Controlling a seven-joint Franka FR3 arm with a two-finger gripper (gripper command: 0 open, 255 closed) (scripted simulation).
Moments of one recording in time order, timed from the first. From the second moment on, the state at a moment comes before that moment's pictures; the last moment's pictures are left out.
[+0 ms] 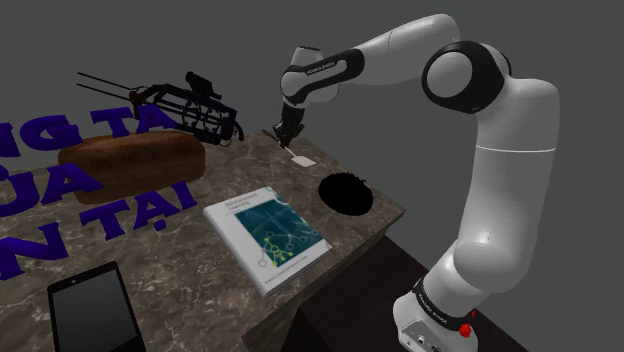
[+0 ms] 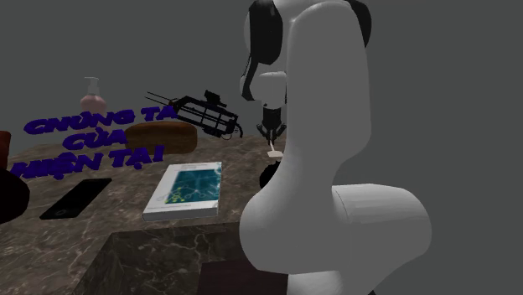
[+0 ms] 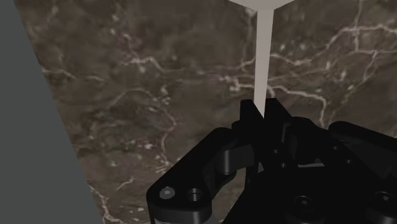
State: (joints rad) arm 0.01 0.44 -0.02 -1.72 0.01 2.23 -0.04
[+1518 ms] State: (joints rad) arm 0.05 0.30 -0.01 -1.70 0.00 2.07 0.02
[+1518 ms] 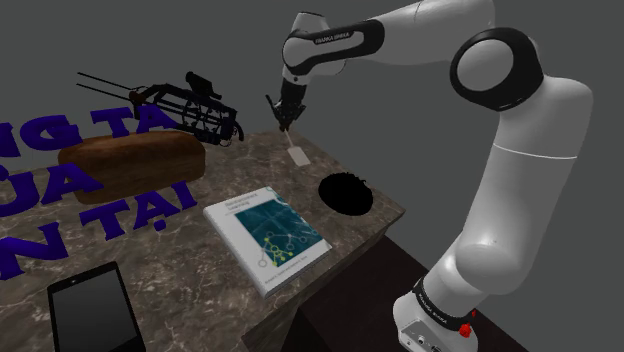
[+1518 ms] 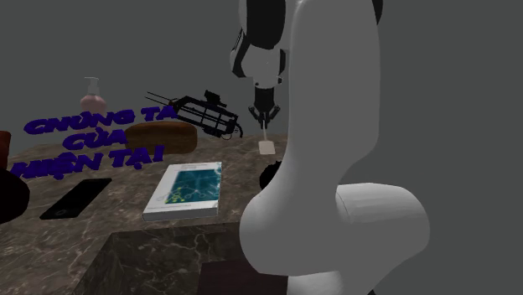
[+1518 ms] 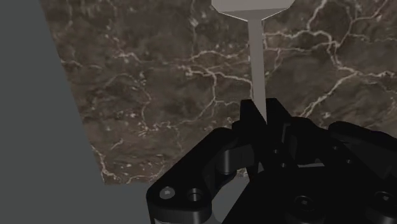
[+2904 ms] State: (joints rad) arm 0.32 0.13 0.17 -1.93 -0.06 2.12 0.50
